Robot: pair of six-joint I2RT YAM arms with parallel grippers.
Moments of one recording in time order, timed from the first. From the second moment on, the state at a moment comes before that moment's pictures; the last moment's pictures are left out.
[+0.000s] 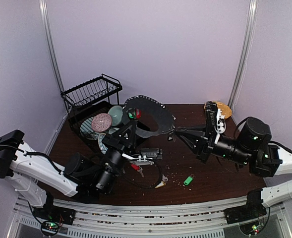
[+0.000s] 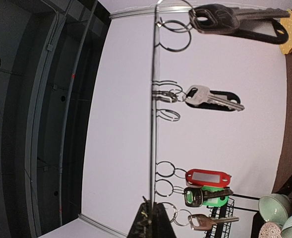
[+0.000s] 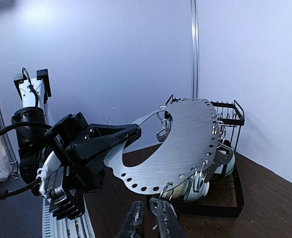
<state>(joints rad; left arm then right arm) -1.47 1.56 0.73 1.50 -0.89 2.09 1.18 0.89 0.71 0.26 0.08 0.03</state>
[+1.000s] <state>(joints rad) -1.47 1.56 0.73 1.49 -0.89 2.09 1.18 0.95 0.70 0.30 0.14 0.03</state>
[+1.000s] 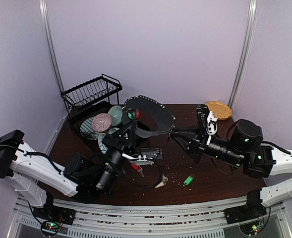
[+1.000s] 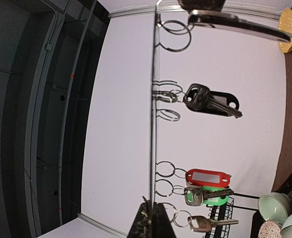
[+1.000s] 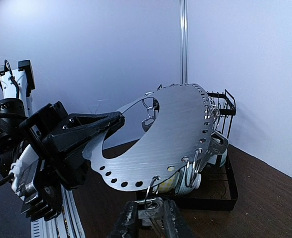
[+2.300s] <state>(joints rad) -1.45 1.61 0.67 1.54 -0.86 2.09 1.19 1.16 1.22 -0.60 0.30 -0.18</state>
